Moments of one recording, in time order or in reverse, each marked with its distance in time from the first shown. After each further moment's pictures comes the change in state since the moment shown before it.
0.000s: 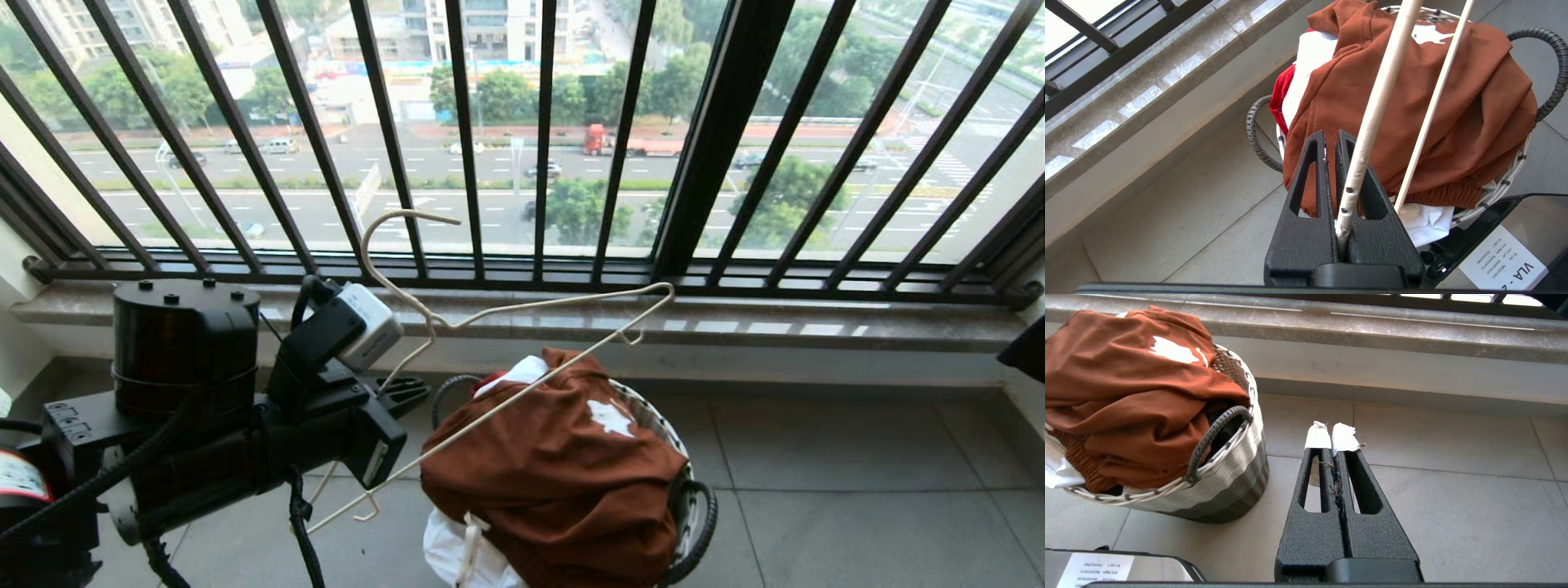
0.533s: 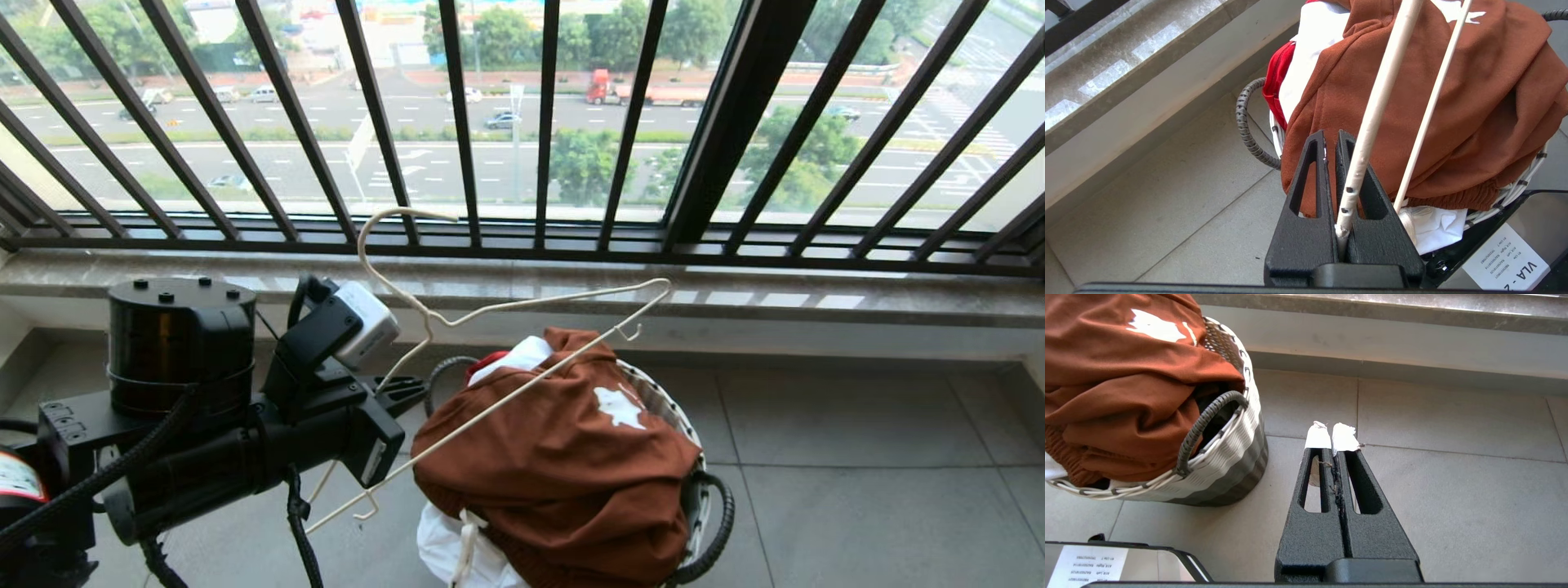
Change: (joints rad) left arm 0.000 -0.006 0.001 0.000 0.001 -0.001; right arm 0.000 0.000 0.000 0.000 0.000 0.000
